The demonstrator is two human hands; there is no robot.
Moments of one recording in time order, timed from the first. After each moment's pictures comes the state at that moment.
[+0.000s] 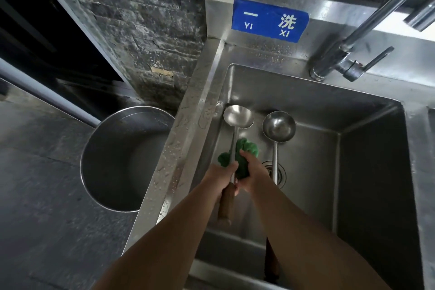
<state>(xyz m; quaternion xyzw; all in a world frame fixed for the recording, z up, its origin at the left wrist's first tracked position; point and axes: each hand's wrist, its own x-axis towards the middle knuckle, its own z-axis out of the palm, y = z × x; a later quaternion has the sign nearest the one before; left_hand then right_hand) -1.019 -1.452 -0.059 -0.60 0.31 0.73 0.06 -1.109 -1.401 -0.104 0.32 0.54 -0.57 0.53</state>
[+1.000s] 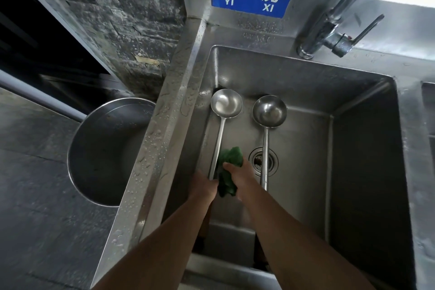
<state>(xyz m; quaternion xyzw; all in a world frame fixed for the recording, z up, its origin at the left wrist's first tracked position) -0.990 -1.413 -0.113 -0.65 0.57 0.49 0.11 -1.082 -1.358 -0.135 0.11 0.71 -0.50 0.48</state>
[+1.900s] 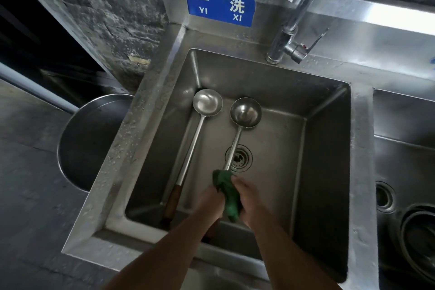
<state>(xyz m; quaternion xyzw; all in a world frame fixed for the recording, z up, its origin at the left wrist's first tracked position) -1.027 -1.293 -0.065 -0.59 0.58 0.53 0.17 -1.109 -1.227 -0.082 0.19 0.61 -0.52 0.56</state>
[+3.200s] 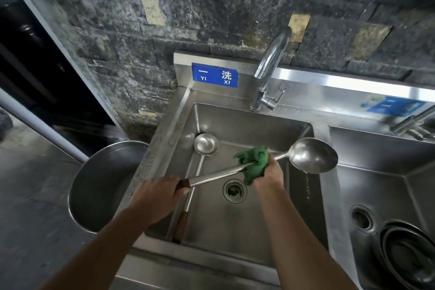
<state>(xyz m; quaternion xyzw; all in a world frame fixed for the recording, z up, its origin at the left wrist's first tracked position) -0.927 -1.389 0.098 -0.32 0.94 0.11 0.08 -1.186 -1.269 0.014 0.30 0.50 -0.75 0.32</state>
